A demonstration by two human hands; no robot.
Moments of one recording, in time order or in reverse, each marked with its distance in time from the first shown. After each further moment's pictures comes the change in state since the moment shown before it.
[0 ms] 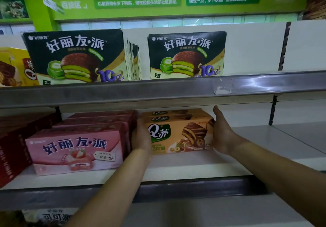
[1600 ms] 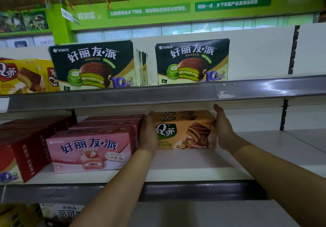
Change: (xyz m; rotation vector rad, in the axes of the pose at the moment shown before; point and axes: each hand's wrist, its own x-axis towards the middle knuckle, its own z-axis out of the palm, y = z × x) left_hand 0.021 0.006 0.000 0.079 -0.132 0.118; right_hand 0.023 -0.005 0.014 -0.084 0.163 -0.227
